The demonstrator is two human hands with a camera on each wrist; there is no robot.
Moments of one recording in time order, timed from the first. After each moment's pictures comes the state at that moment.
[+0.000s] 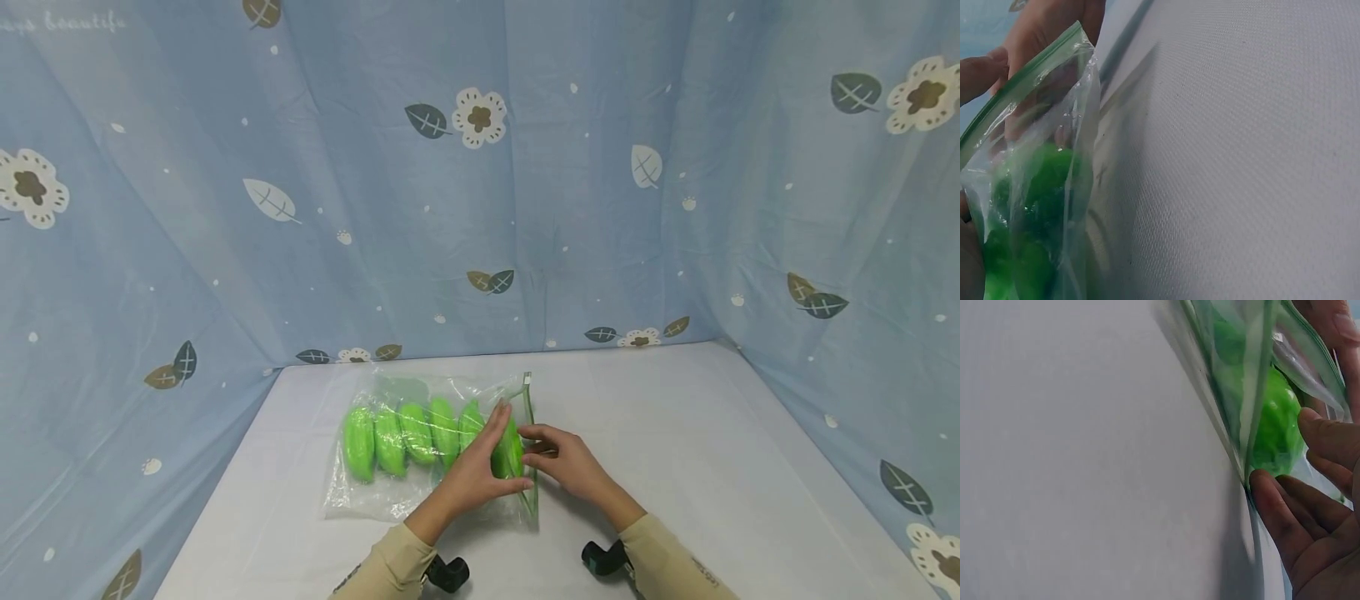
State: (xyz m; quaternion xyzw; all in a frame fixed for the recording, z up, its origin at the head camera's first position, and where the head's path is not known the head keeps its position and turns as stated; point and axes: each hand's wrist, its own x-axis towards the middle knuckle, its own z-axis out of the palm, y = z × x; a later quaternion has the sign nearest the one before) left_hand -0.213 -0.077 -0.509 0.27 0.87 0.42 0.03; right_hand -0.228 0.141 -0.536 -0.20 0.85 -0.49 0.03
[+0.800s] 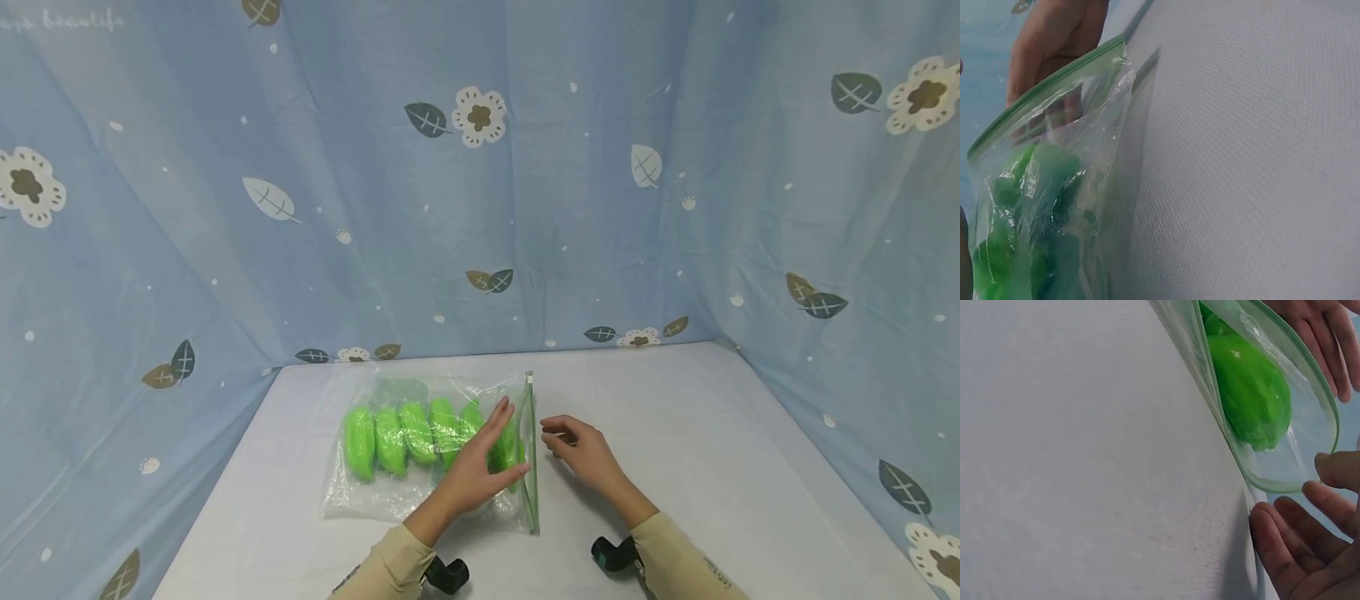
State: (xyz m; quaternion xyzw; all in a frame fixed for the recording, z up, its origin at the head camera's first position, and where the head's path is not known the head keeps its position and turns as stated) left_hand -0.210 -0.077 -0.507 0.28 0.85 0.45 -0.01; right_hand -0.235 0.157 -0.538 -0.10 0.85 -0.51 -0.02
